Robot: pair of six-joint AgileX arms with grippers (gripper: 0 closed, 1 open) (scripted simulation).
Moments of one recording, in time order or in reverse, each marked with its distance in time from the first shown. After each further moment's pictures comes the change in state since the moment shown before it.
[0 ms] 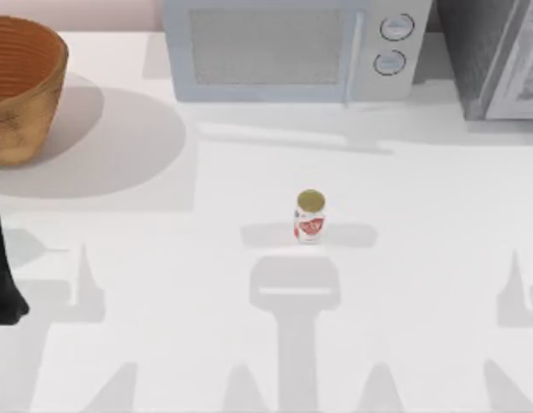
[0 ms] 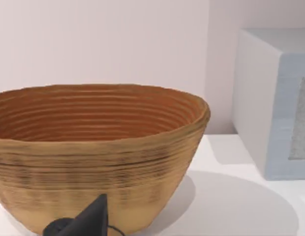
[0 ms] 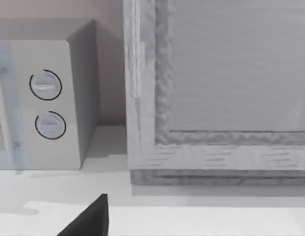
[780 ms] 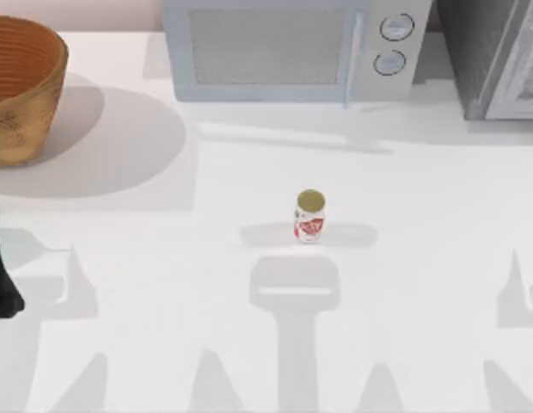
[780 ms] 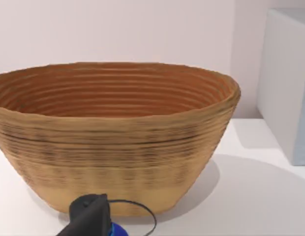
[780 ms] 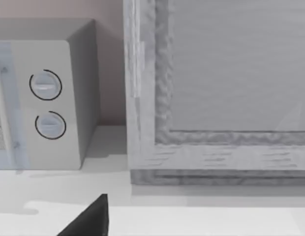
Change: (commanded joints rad) left arm 0.046 0.105 -0.027 0.099 -0.001 0.005; right arm 0.000 0.000 0.000 0.000 0.000 0.000
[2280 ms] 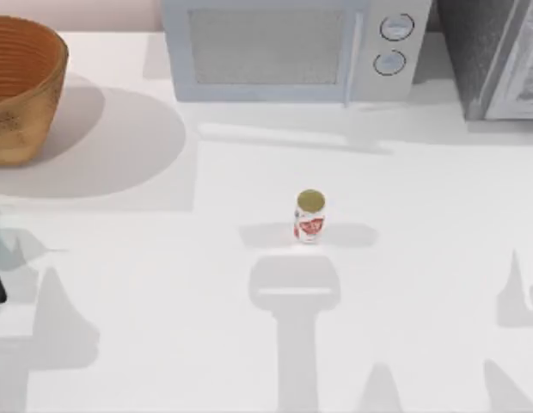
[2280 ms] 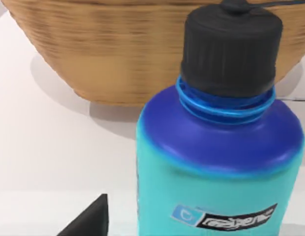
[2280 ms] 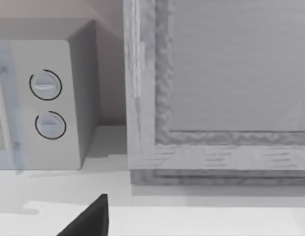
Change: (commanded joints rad) left arm 0.388 1.918 0.112 1.606 0.435 0.107; right arm 0.000 0.000 0.000 0.000 0.000 0.000
